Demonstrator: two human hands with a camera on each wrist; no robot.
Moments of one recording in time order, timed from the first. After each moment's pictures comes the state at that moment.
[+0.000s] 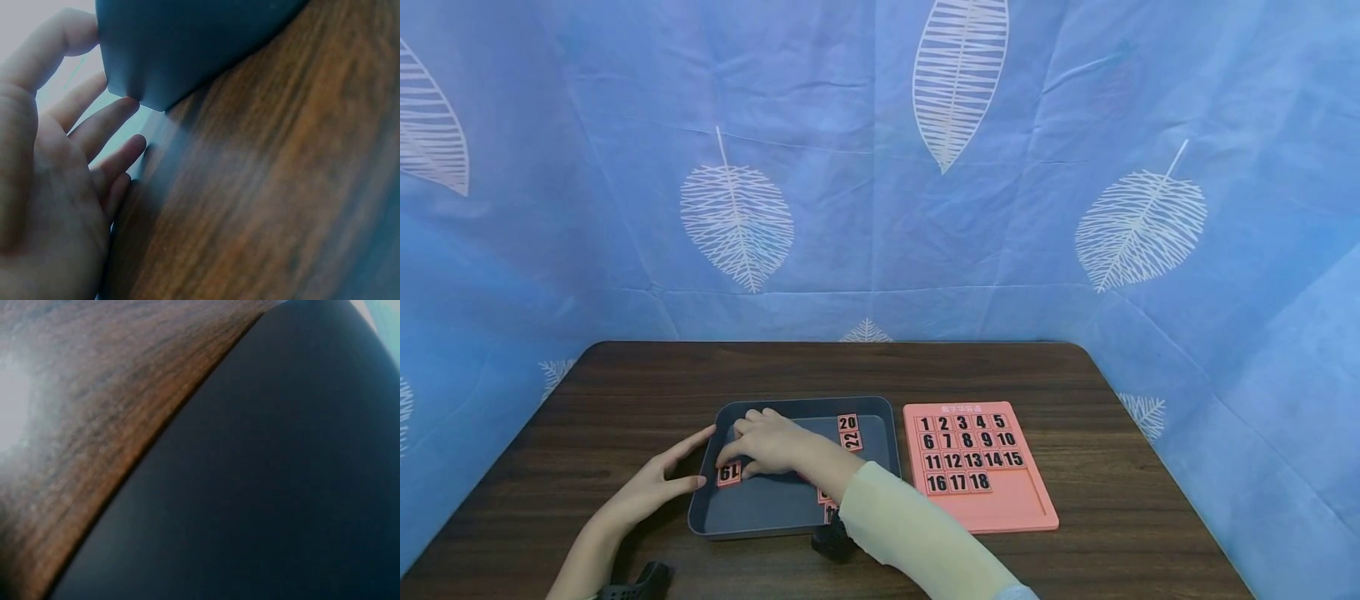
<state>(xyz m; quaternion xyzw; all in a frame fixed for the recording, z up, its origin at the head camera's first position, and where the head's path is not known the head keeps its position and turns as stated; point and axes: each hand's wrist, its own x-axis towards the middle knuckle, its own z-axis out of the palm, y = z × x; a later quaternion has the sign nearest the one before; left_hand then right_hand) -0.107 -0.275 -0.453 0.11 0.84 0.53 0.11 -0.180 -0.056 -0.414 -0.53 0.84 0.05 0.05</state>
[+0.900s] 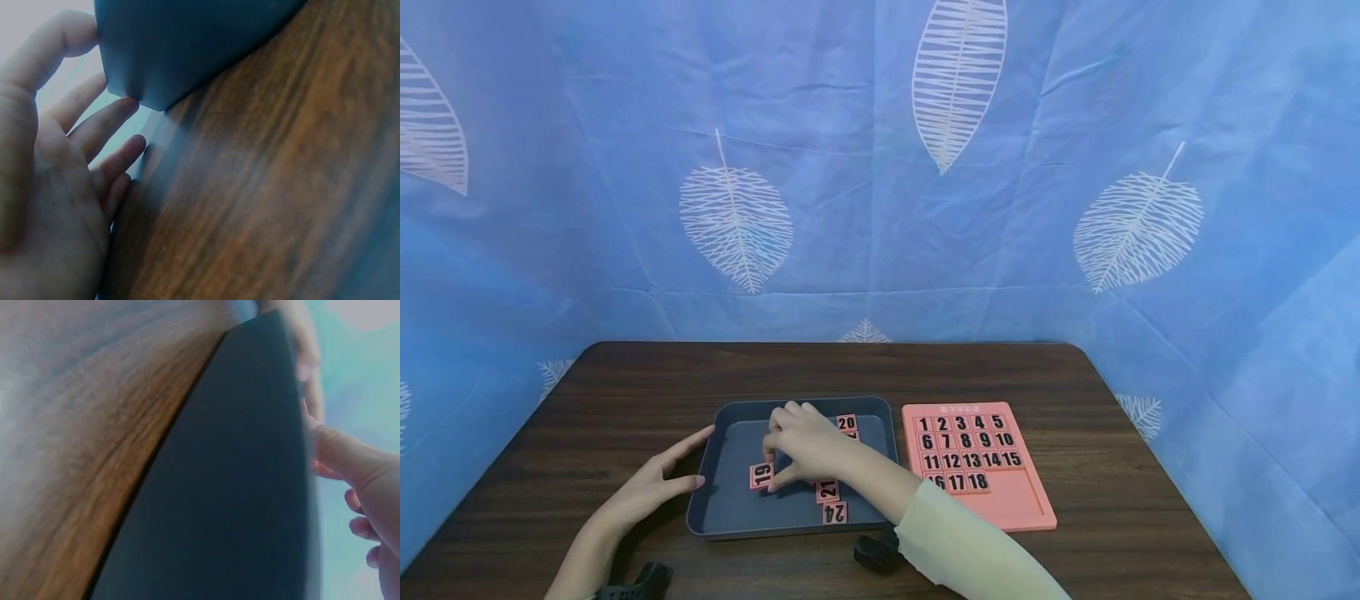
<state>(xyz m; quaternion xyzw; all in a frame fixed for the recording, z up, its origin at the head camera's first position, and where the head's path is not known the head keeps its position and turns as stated) -0.107 -0.275 -0.452 0.10 0.84 0.52 0.10 -0.162 0.004 -0.398 -0.50 0.87 -0.03 -0.03</state>
